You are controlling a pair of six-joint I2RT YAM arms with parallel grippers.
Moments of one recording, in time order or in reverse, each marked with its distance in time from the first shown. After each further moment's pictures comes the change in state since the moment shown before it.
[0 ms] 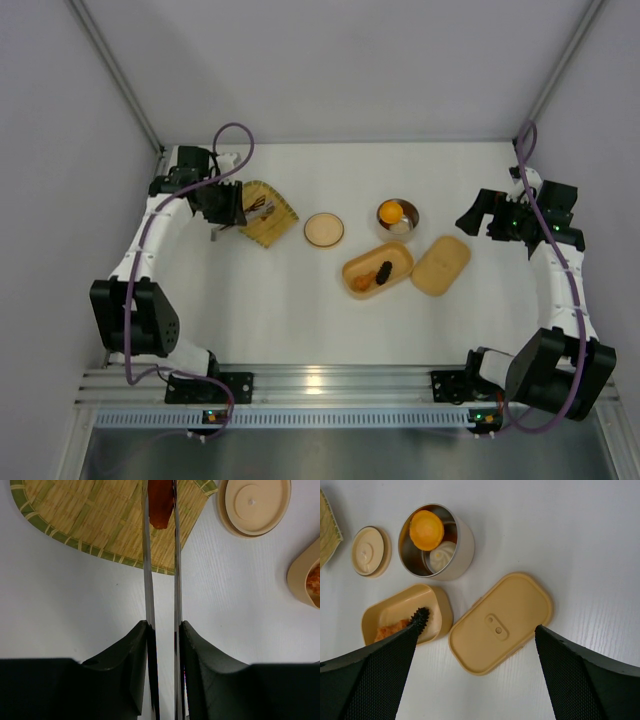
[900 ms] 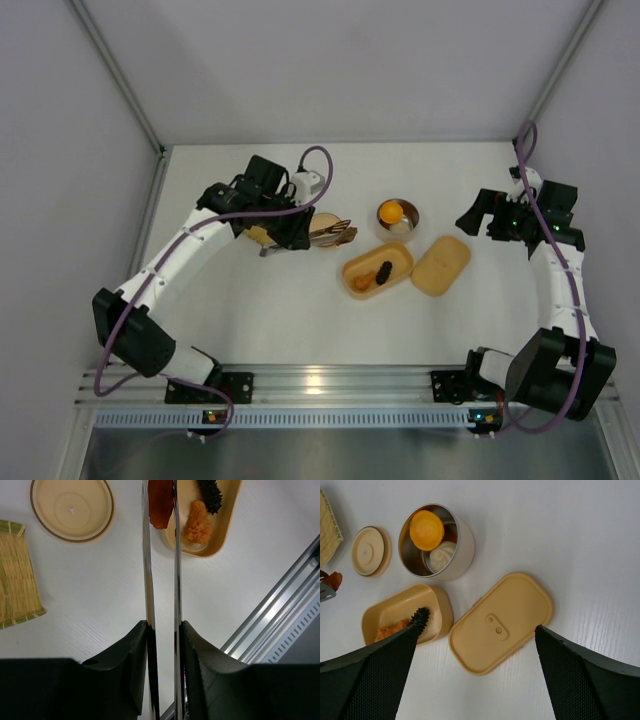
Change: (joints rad) left arm -0.467 -0.079 0.040 -0.060 0.061 0.037; right arm 0.000 0.000 0.000 0.000 0.000 0.002
